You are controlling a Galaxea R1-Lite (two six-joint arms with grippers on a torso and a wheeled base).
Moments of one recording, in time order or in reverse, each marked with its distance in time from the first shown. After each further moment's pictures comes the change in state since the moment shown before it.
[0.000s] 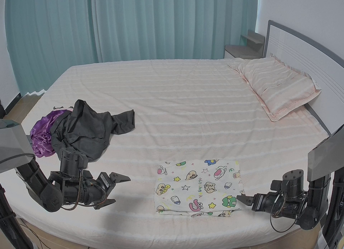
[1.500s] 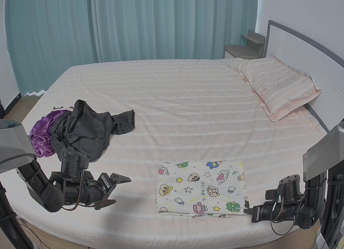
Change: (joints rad) left arm -0.004 0.009 -0.001 -0.001 0.001 0.008; right arm -0.042 0.083 0.000 0.078 0.165 -0.208
